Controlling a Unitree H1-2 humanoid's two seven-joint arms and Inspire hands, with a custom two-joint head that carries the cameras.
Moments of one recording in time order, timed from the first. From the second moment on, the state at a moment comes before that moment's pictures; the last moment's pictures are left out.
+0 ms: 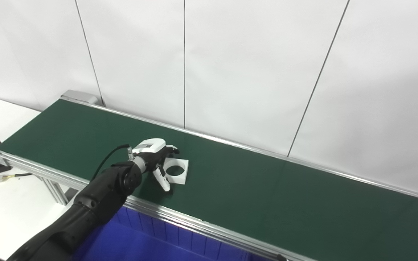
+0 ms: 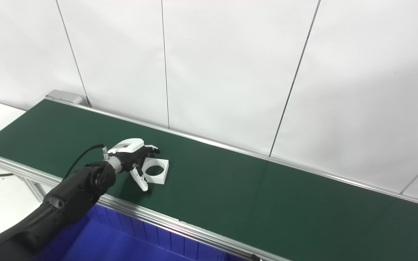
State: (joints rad) left arm -0.52 0.46 -0.34 0.55 0.69 0.13 -0.18; right arm 0.17 -0.09 0.28 0.31 -0.19 -0.43 -0.05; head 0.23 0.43
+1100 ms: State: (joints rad) left arm -0.52 0.43 -0.33 0.56 0.69 -0.01 -0.03; right arm 0.17 -0.09 0.27 0.30 -0.19 -0.43 -0.03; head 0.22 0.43
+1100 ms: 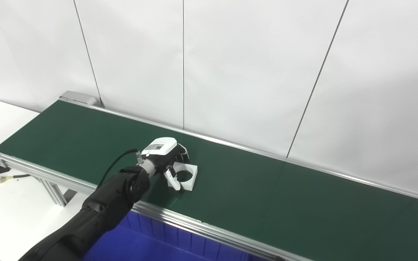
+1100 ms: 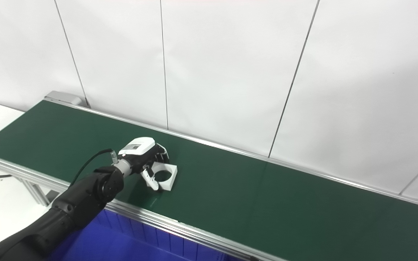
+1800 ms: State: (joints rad) left arm -0.31 0.47 -0.20 -0.07 0.60 0.15 -0.26; right arm 0.17 -0.08 0.27 0.30 -0.20 -0.43 -0.03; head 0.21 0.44
